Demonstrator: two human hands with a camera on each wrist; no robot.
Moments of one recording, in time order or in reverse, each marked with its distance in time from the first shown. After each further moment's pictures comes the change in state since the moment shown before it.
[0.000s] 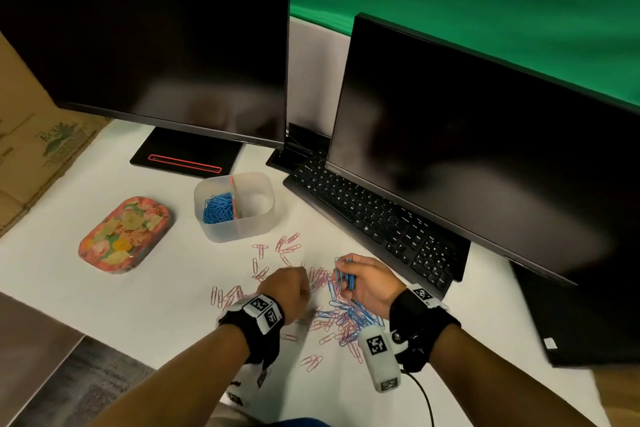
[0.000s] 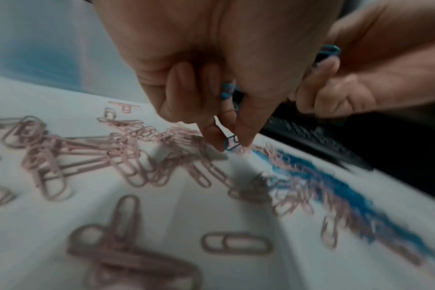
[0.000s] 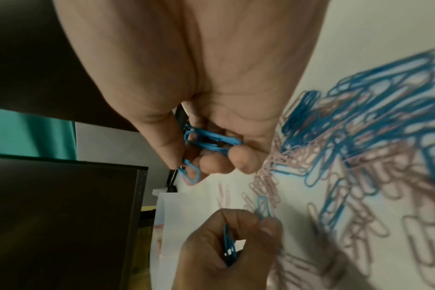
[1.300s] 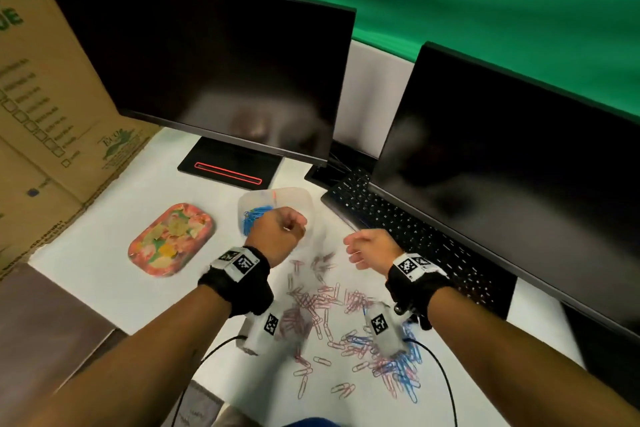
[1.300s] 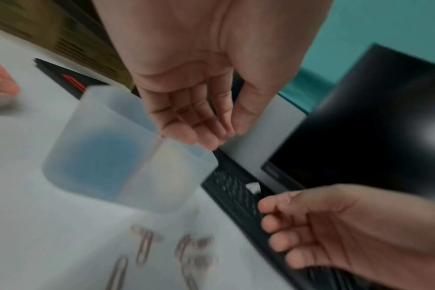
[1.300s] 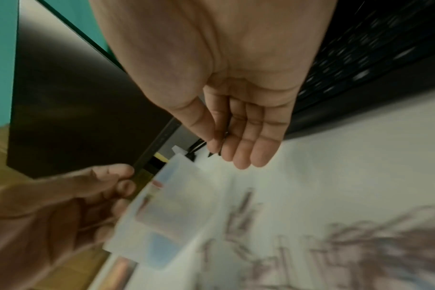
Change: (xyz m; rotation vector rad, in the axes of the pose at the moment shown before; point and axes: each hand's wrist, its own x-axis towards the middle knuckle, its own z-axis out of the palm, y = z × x) left_hand 0.023 -0.037 -0.126 -0.645 0.342 -0.079; right_hand 0.072 -0.058 0.060 -0.587 0.151 -0.078
